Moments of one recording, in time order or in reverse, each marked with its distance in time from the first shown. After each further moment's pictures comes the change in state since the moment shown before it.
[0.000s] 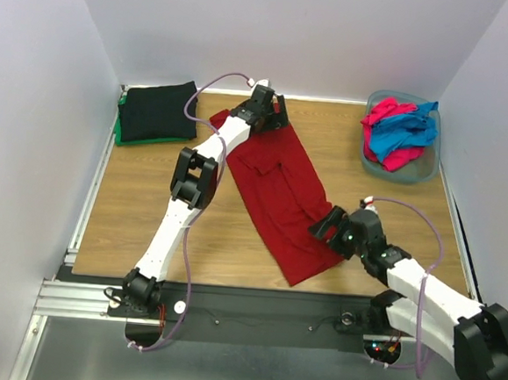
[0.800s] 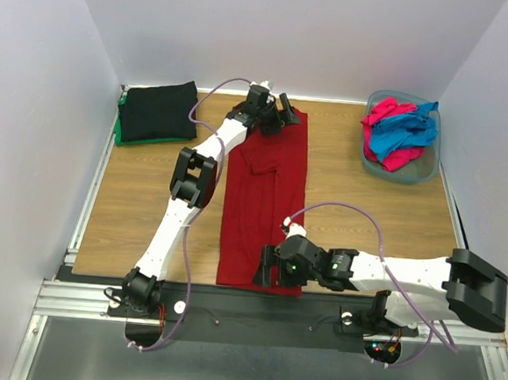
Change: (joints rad) left arm 0.035 0.045 -0.008 0.183 0.346 -0.159; right arm 0.769 0.312 0.262 -0.066 0.120 0.109
